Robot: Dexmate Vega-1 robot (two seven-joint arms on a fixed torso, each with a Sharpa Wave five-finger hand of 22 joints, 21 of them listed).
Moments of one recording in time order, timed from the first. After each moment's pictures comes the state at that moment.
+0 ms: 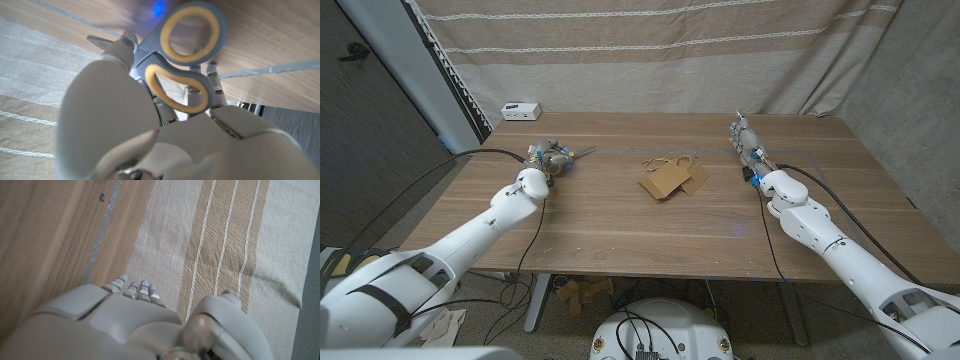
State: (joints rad) left arm 0.61 0.63 0.62 -1.18 -0.01 0.15 0.40; left_hand 1.24 -0.07 0.46 -0.15 0.23 0.89 -0.10 0.67 0.38 0.96 -0.18 0.53 0.58 0.86 0.34 0.11 0.03 0.29 0.31 0.79 0.06; right arm -0.81 -0.52 -0.39 -1.36 0.62 0.19 -0.04; right_hand 0.30 0.06 -0.29 -0.02 0.53 -0.08 0.09 0.19 0.18 -0.04 0.04 0.21 0.18 -0.14 -0.01 0.18 0.17 -0.08 0.00 0.19 0.17
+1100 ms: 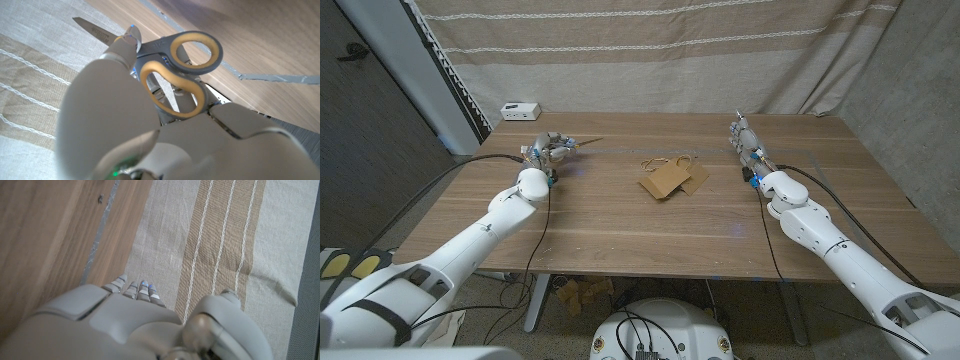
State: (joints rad) left arm 0.69 0.61 0.49 -1.24 -0.12 0.00 0.47; left_hand 1.24 -0.07 0.48 -0.17 0.23 1.05 -0.10 0.55 0.19 1.08 -0.19 0.42 0.40 1.14 -0.03 0.22 0.24 0.61 -0.05 0.86 0.38; right arm -0.83 -0.52 -0.39 -1.40 0.63 0.19 -0.05; right_hand 0.31 0.07 -0.29 -0.02 0.53 -0.08 0.09 0.19 0.18 -0.04 0.04 0.21 0.18 -0.14 -0.01 0.18 0.17 -0.08 0.00 0.19 0.17
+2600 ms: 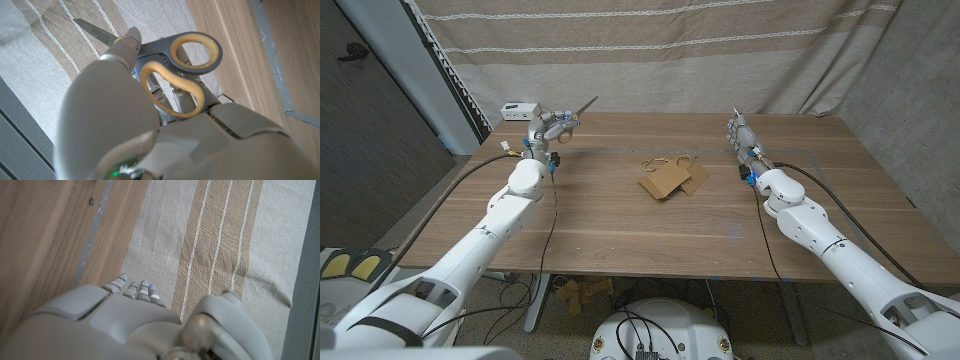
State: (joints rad) left arm 0.75 0.52 0.32 -1.31 -0.45 -0.23 0.32; left_hand 1.24 -0.07 0.48 -0.17 0.23 1.05 -0.10 0.52 0.18 1.08 -0.19 0.40 0.40 1.15 -0.05 0.22 0.23 0.60 -0.05 0.87 0.37; right arm -0.83 -0.52 -0.39 -1.44 0.61 0.17 -0.08; right_hand 0.31 0.07 -0.29 -0.02 0.53 -0.08 0.09 0.19 0.18 -0.04 0.04 0.21 0.18 -0.14 -0.01 0.18 0.17 -0.07 0.00 0.19 0.17
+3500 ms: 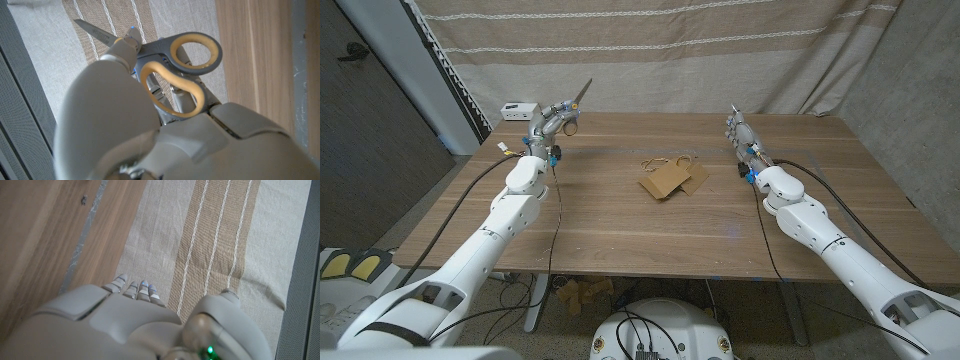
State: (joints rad) left arm 0.77 0.48 0.28 -1.34 -0.61 -0.28 0.22; left_hand 1.23 -0.07 0.49 -0.17 0.23 1.05 -0.09 0.51 0.18 1.08 -0.19 0.39 0.41 1.15 -0.05 0.22 0.23 0.59 -0.05 0.89 0.36; right arm -0.83 -0.52 -0.40 -1.46 0.59 0.16 -0.09; right_hand 0.31 0.07 -0.29 -0.02 0.53 -0.08 0.09 0.19 0.18 -0.04 0.04 0.21 0.18 -0.14 -0.01 0.18 0.17 -0.07 0.00 0.19 0.17
